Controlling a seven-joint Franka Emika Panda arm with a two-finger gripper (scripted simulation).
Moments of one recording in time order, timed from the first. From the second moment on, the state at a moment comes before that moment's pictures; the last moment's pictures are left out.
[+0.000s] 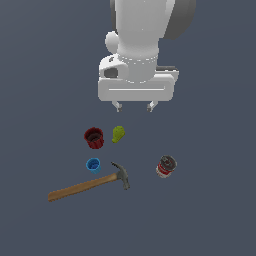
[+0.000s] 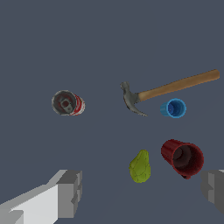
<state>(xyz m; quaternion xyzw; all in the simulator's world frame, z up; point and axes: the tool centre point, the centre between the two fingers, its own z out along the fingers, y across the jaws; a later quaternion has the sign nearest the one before) 0.004 0.020 0.328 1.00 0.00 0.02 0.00</state>
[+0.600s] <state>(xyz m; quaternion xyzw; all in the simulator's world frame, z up) 0.011 0.023 0.336 1.00 0.00 0.02 -0.01</state>
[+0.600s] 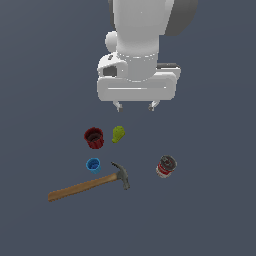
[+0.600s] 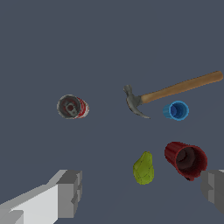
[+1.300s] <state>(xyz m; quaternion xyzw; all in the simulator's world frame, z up) 0.005 0.011 0.297 1.00 -0.06 0.02 -0.01</state>
